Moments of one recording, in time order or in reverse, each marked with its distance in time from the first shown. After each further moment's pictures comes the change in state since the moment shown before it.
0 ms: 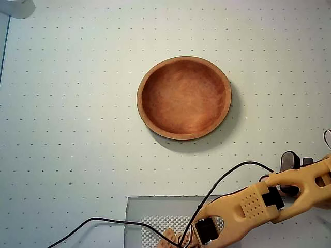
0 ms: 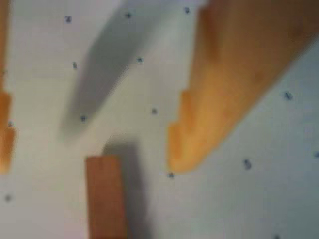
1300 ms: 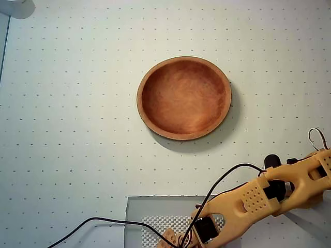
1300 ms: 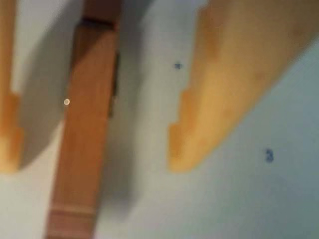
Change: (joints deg) arm -5.2 -4.2 8.8 3.2 -2.8
